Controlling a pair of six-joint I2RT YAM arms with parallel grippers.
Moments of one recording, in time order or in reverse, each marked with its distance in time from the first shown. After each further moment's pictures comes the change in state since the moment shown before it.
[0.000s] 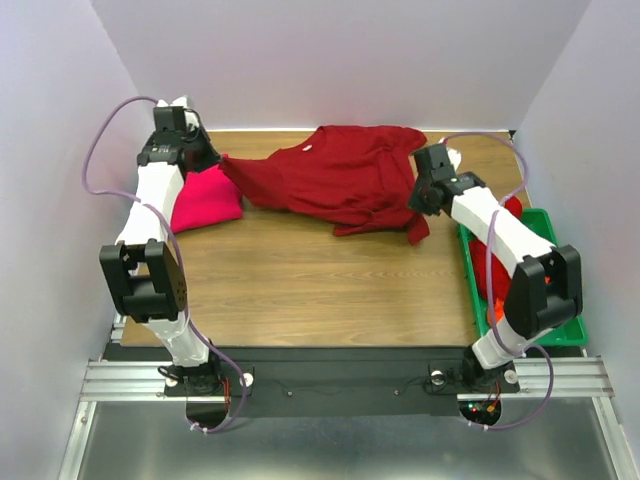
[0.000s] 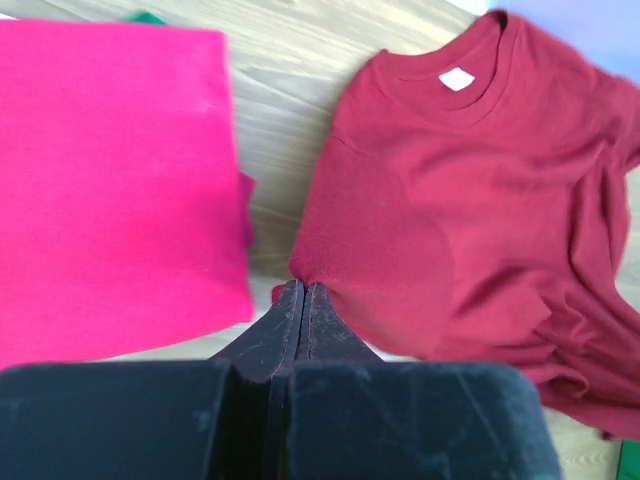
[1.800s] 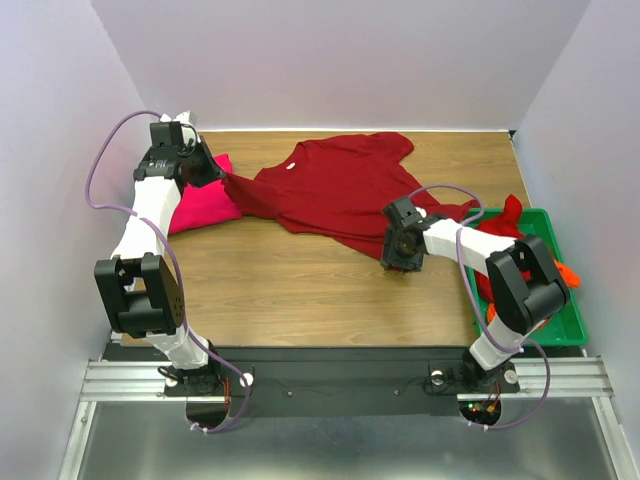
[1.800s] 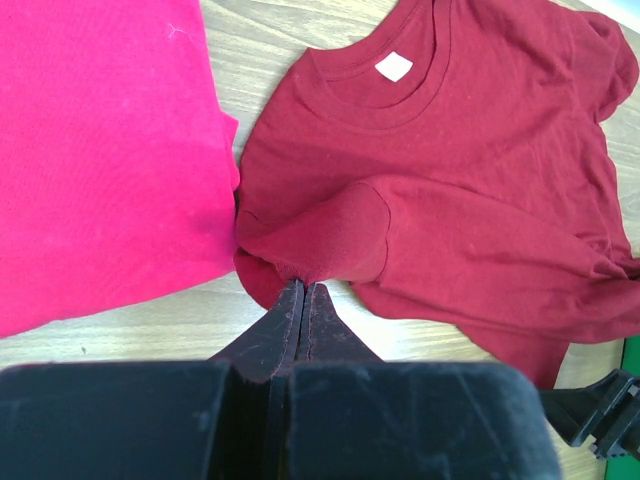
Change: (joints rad) left arm 0.038 -0.111 -0.156 0.008 0.103 0.048; right arm 0.169 0.040 -0.313 0.079 -0.114 0.026
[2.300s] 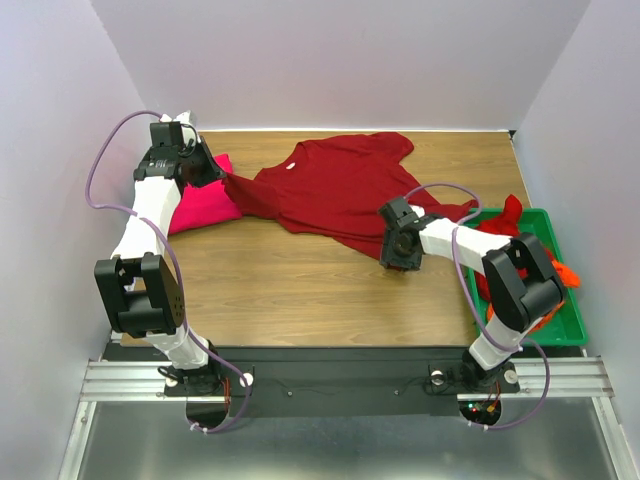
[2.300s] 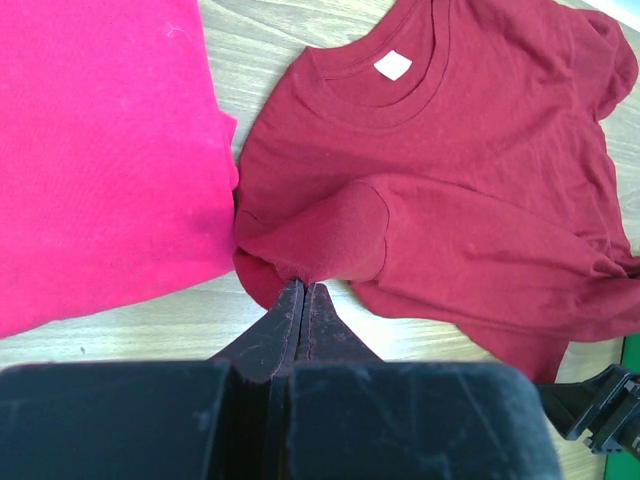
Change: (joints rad) left arm 0.000 0.001 0.000 0.000 0.004 0.001; right arm 0.014 0.026 0.017 0.005 0.066 0.012
